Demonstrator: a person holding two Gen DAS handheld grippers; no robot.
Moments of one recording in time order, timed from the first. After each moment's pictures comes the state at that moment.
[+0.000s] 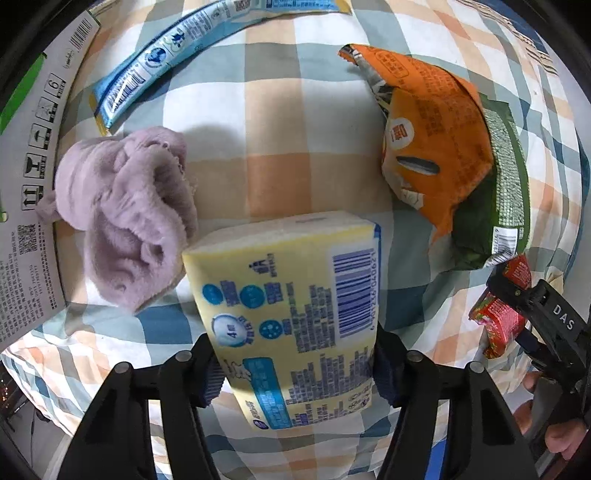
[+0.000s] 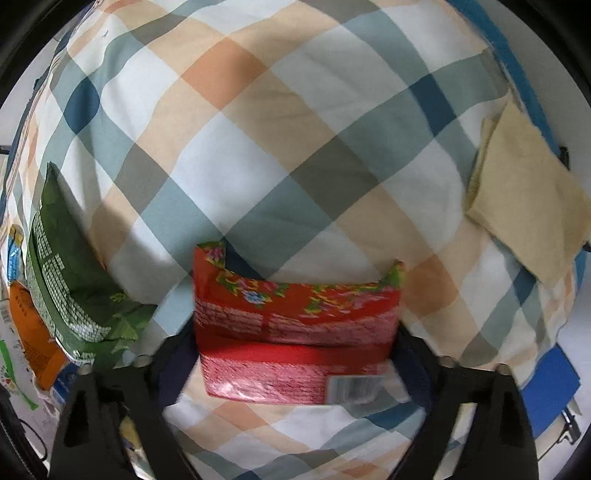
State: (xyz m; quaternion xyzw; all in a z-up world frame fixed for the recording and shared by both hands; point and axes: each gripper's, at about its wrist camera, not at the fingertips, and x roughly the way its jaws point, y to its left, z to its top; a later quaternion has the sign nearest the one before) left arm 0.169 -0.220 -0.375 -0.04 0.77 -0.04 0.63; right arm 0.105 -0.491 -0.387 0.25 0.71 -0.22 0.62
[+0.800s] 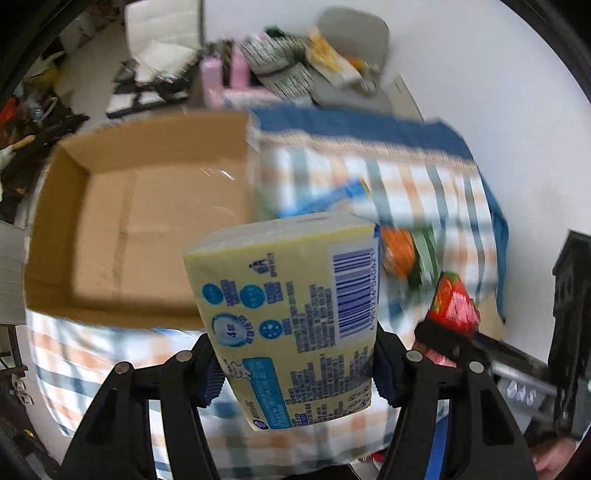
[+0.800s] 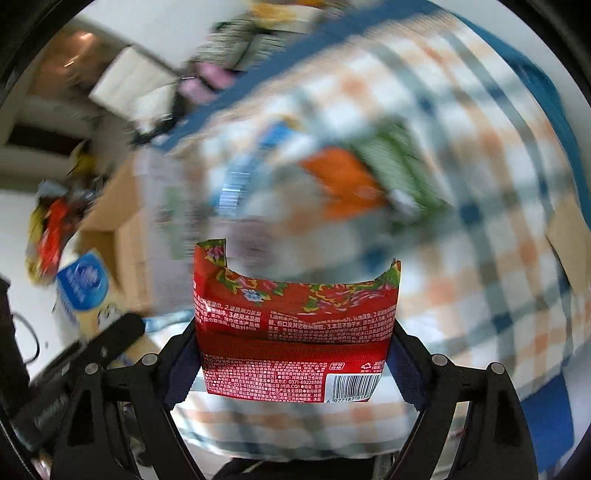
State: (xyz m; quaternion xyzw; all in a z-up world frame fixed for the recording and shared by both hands) left arm 0.105 -0.038 -0.134 -0.09 0.62 -0.07 0.77; right arm 0.095 -0.290 -0.223 0.20 0.66 0.04 0.72
